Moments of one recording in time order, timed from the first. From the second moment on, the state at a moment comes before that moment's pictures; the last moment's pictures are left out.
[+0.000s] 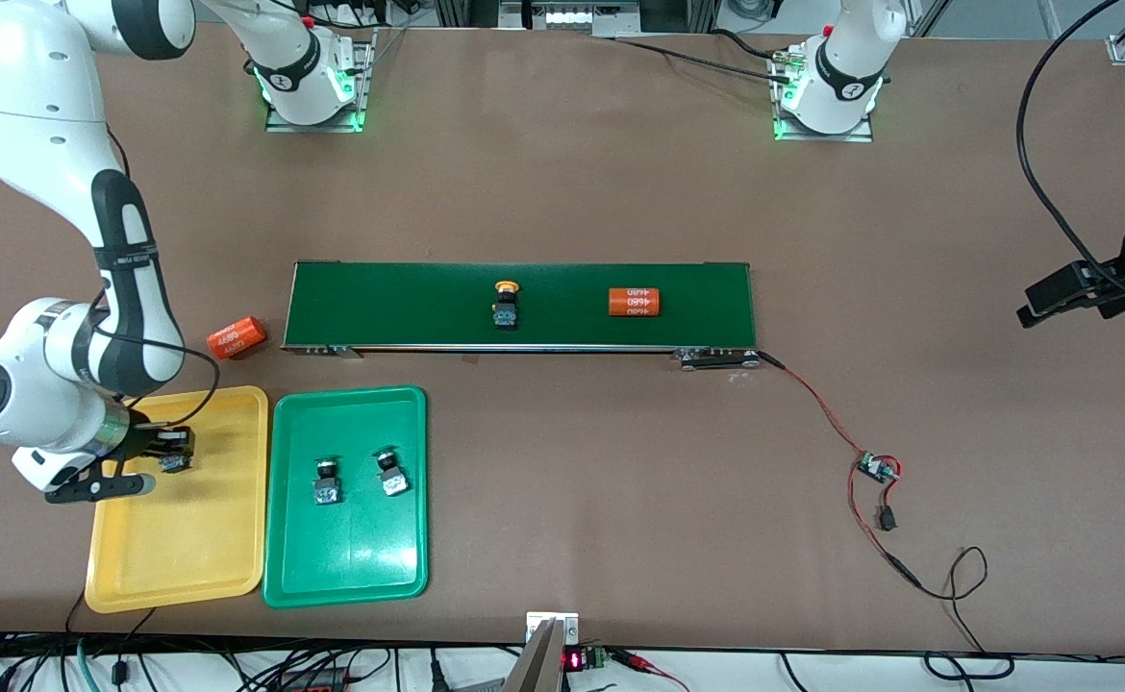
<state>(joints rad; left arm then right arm) 0.02 0.15 0.02 -1.49 -0.06 1.71 -0.10 0.00 0.82 -0.17 -1.40 0.11 2.26 -0.32</state>
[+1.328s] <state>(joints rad) 0.03 0.14 0.02 -1.43 -0.06 1.58 -0.06 0.00 0.77 -0.15 -1.40 0.20 2.04 -0.36</state>
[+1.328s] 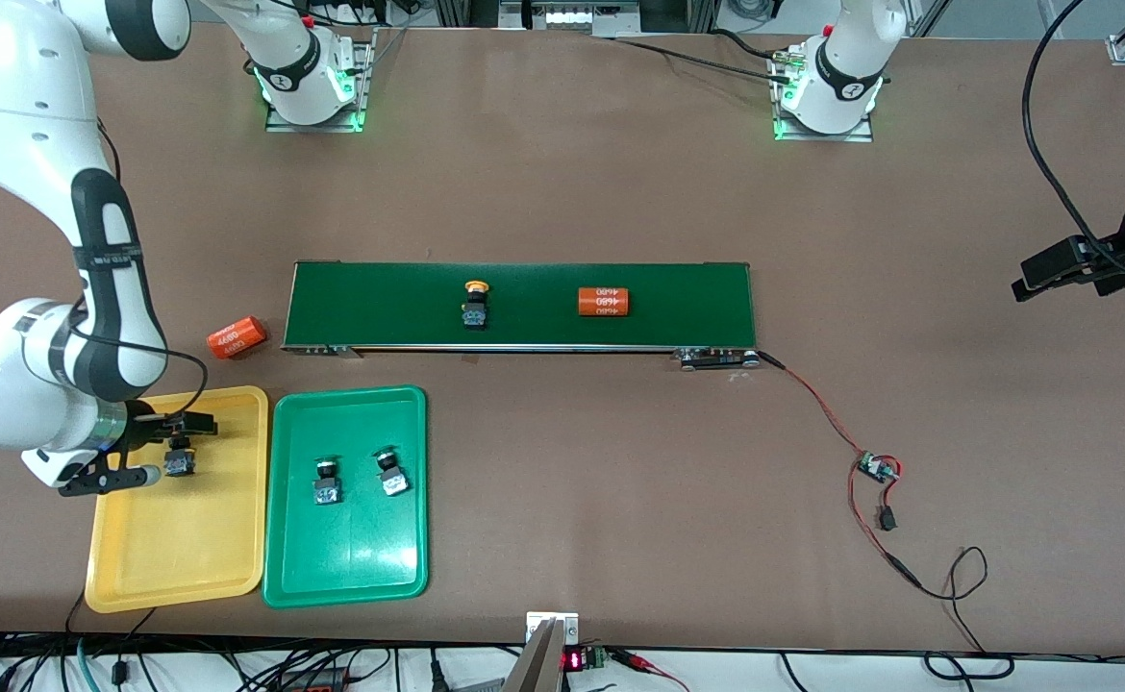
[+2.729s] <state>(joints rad) 0.02 0.13 -0.01 -1.44 -0.04 1.55 -0.01 0.55 0.28 -0.14 -1.98 0.17 2.16 0.42</state>
